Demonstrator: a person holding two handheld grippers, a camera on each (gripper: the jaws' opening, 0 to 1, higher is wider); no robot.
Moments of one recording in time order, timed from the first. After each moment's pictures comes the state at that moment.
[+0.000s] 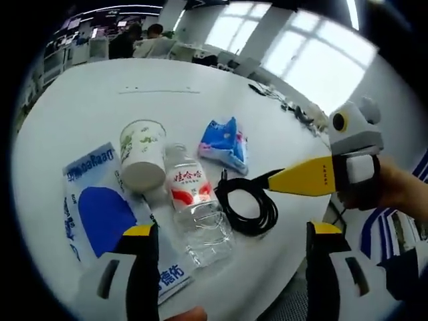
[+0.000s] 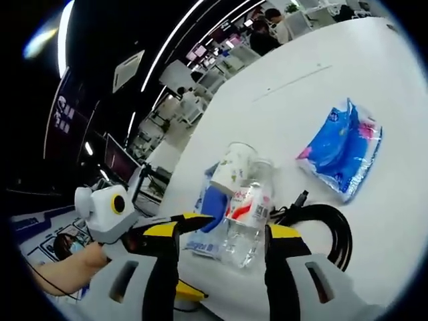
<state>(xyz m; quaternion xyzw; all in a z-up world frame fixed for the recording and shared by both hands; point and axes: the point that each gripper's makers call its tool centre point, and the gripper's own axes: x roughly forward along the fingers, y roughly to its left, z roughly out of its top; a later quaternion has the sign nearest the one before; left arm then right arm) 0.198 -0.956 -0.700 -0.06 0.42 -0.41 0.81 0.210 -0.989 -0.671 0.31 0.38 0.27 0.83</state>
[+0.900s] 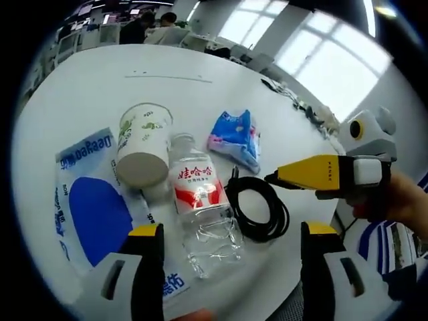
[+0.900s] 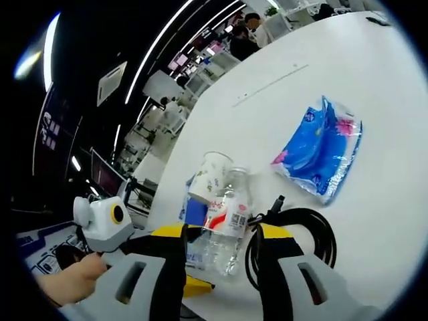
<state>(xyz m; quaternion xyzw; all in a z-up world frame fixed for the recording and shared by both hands) 0.209 -0.966 -0.722 -0.08 0.46 -0.38 0.80 0.222 -1.016 -0.689 0.33 0.39 0.20 0.84</state>
